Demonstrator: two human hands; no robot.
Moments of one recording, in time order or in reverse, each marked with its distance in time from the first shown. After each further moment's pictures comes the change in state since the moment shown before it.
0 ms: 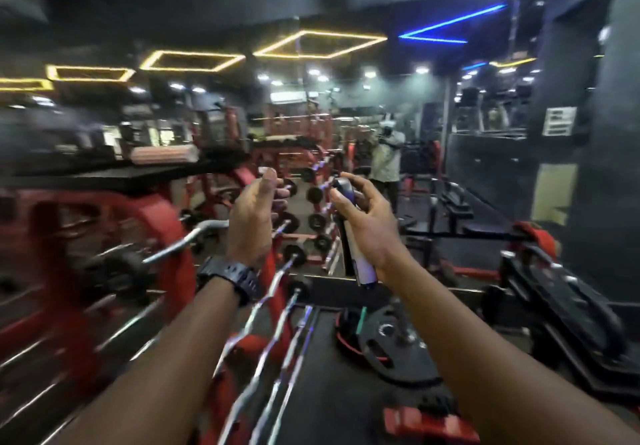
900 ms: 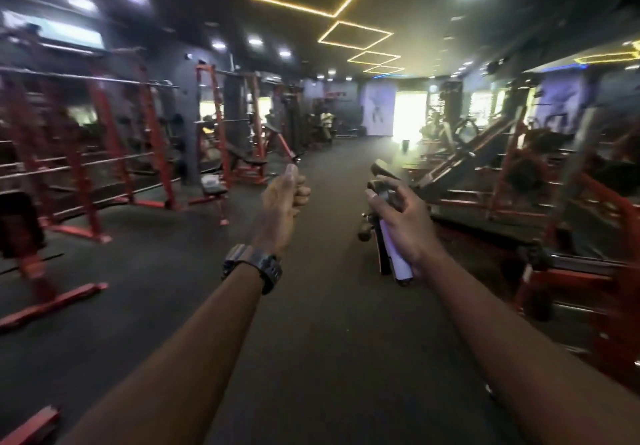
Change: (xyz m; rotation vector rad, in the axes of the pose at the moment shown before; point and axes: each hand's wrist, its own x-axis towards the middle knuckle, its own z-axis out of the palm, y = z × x) left_hand -0.315 0.247 -0.517 0.870 1.292 -0.005; right_hand -0.279 -0.093 0.608 0.715 -1.330 0.049
